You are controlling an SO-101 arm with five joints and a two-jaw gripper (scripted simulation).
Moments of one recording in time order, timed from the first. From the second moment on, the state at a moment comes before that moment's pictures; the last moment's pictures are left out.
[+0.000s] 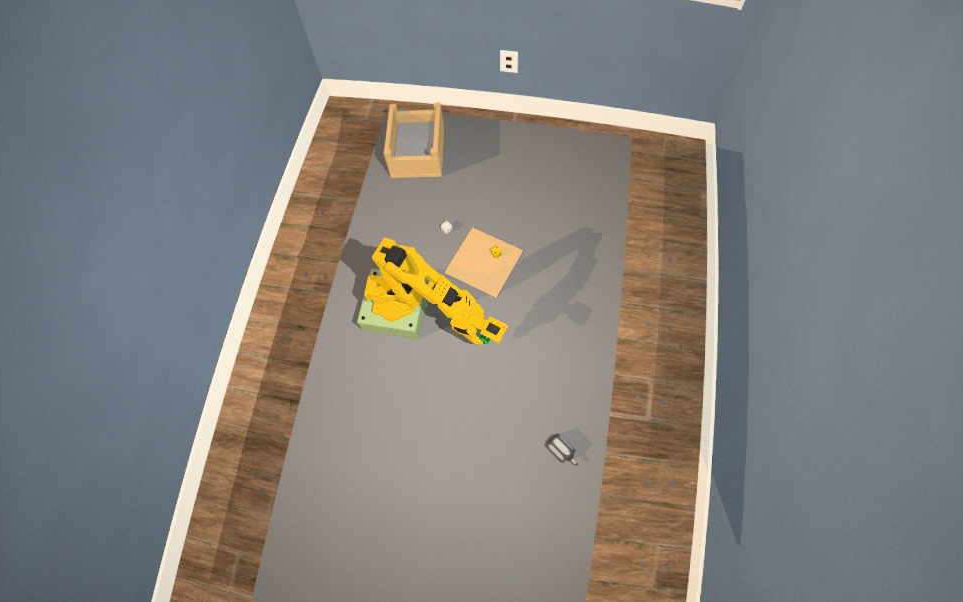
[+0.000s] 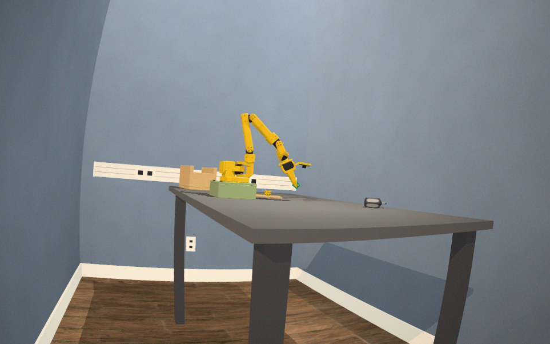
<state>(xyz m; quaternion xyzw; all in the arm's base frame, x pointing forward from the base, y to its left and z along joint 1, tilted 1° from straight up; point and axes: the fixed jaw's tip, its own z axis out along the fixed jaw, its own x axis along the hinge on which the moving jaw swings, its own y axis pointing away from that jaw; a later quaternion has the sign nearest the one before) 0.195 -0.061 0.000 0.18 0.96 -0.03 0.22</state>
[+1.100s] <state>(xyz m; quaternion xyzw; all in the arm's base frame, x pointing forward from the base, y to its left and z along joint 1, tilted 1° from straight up) 0.218 -0.072 0.002 0.17 0.91 -0.06 0.38</state>
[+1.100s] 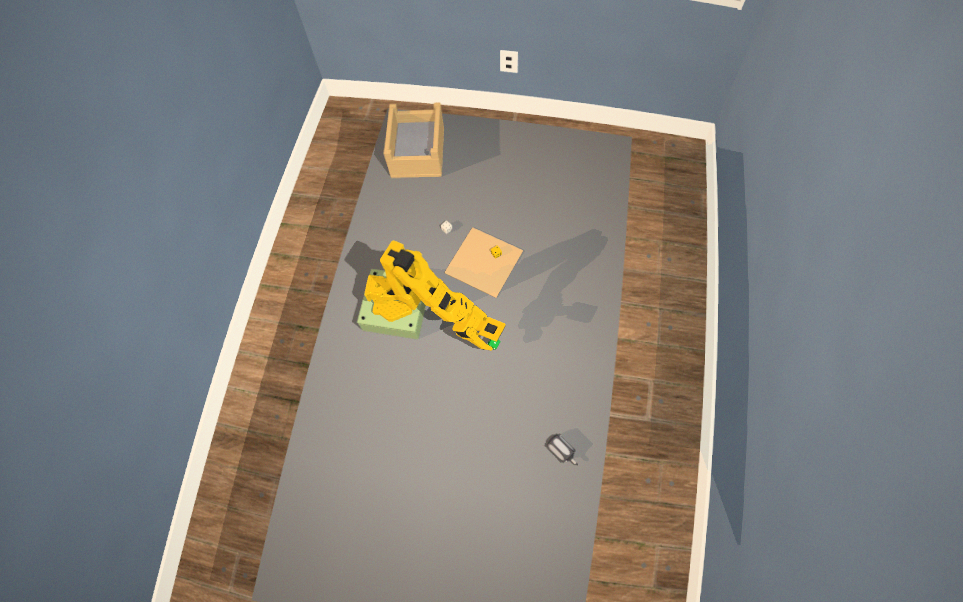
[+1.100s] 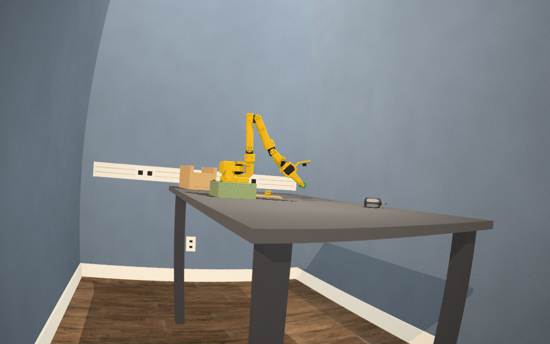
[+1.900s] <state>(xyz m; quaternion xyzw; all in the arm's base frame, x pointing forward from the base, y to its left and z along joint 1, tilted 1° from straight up) 0.233 -0.081 -0.005 0.17 0.85 -0.08 0.48</state>
